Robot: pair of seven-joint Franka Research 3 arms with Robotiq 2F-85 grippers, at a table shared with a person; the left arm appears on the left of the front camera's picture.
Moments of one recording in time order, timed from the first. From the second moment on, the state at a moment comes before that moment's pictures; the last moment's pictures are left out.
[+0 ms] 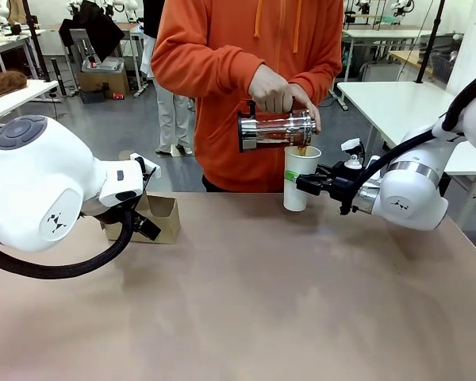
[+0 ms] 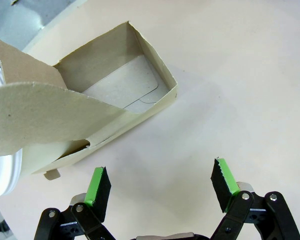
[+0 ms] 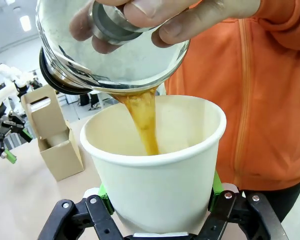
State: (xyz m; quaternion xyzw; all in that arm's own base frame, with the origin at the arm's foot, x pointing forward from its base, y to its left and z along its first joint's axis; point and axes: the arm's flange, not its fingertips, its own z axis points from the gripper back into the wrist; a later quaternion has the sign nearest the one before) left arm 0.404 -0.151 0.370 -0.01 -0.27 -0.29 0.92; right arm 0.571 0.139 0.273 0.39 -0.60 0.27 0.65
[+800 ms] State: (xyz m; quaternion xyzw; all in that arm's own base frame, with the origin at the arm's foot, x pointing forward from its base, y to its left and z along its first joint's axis) left arm 0.404 -0.151 0.370 -0.01 -0.27 -0.29 0.92; right arm 0.571 0.139 0.273 0.39 -0.60 0.27 0.65
